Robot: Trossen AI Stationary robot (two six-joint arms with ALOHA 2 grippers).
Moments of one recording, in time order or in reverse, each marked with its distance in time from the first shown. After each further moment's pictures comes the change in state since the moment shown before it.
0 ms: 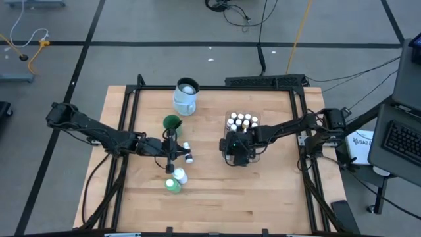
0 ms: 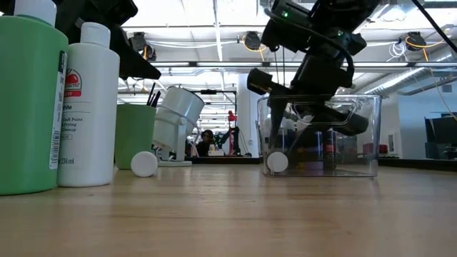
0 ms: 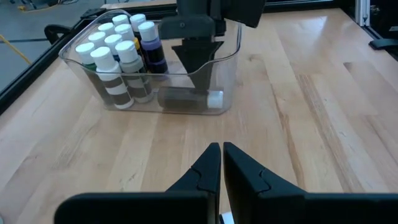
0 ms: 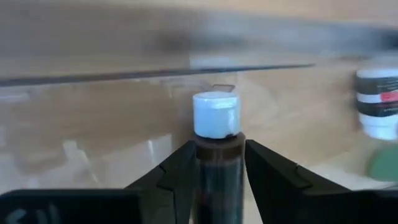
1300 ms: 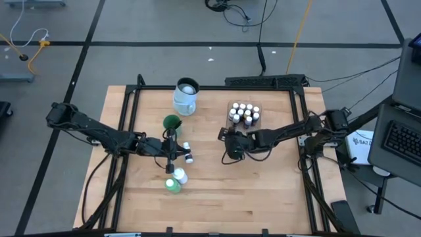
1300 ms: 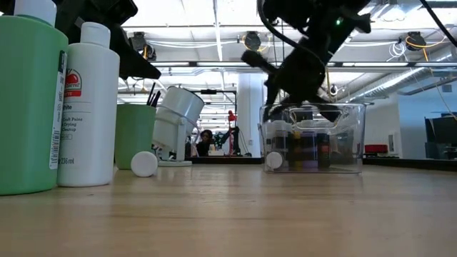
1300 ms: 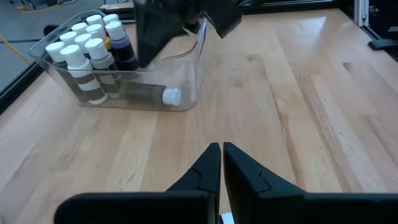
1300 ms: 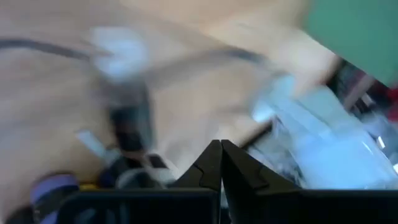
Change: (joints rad) left arm 0.000 0.000 -0.001 0.004 0.002 0.002; right arm 0.082 -0.033 0.061 0.011 0.570 0.057
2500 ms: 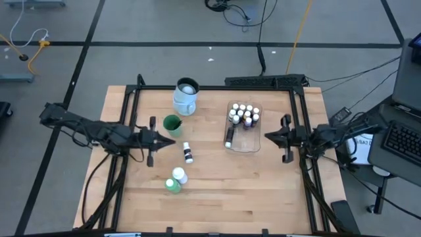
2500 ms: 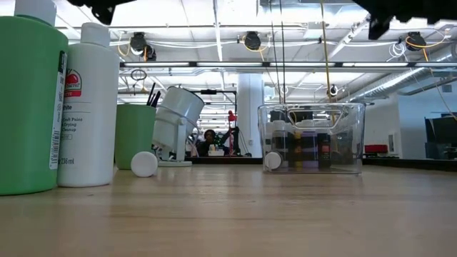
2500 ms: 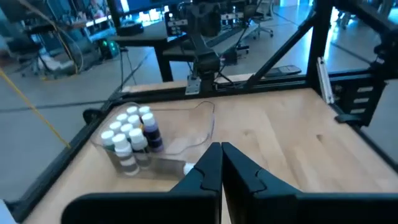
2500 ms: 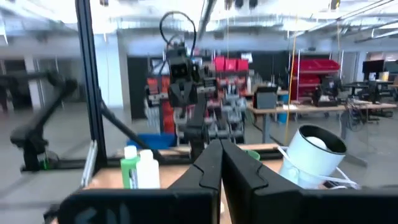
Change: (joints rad) left arm -0.065 -0.386 0.113 -0.232 -0.065 0.116; right arm 0.202 -1.243 -0.723 0.637 -0.214 1.379
